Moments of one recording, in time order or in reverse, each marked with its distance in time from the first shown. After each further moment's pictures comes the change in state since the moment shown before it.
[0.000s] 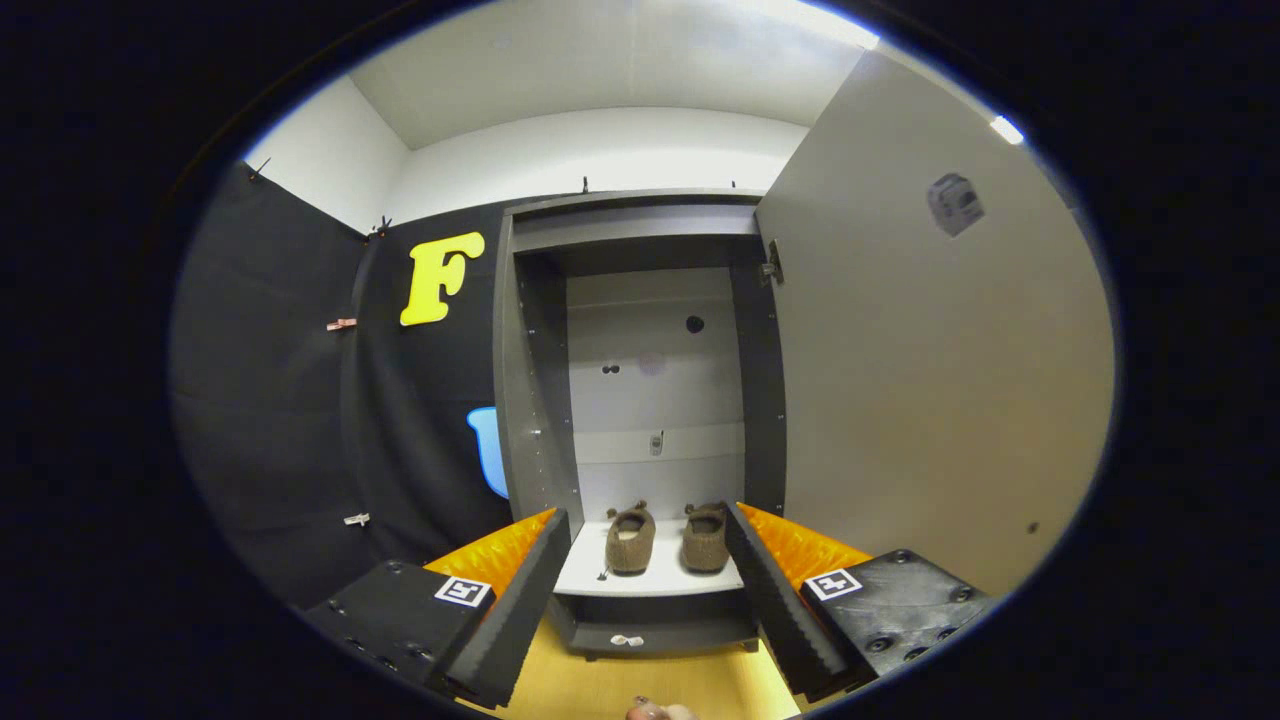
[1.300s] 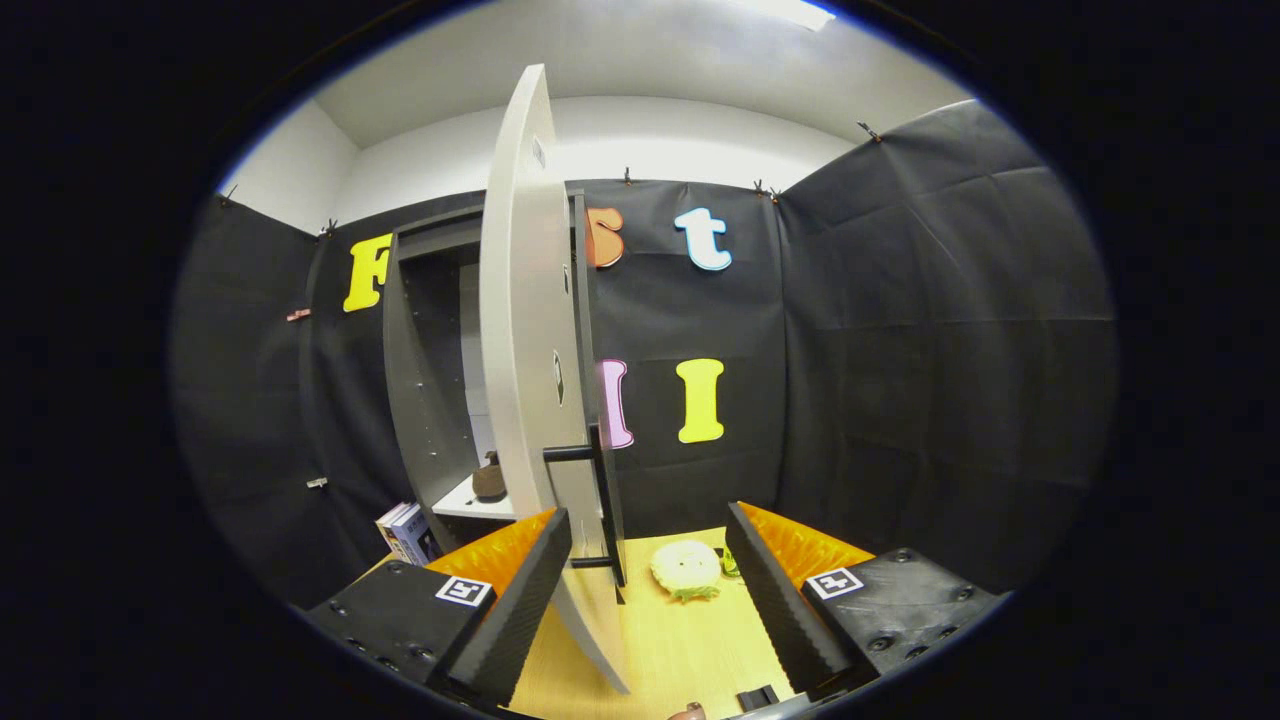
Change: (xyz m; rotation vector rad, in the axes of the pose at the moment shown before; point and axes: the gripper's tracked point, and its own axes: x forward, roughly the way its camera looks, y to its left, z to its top) arm -0.106 -0.240 -0.015 0.008 0.087 -0.122
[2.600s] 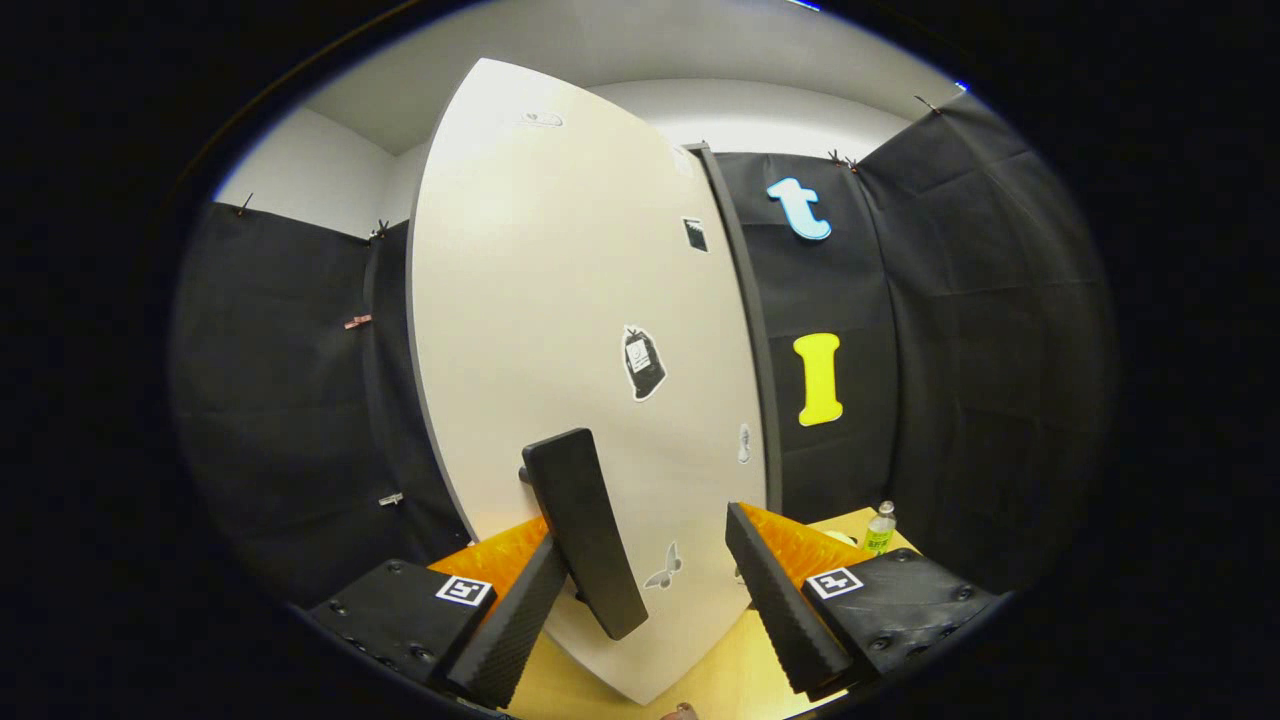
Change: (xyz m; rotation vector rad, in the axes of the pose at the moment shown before) arm 0.068 0.217 -0.031 0.101 0.035 0.206
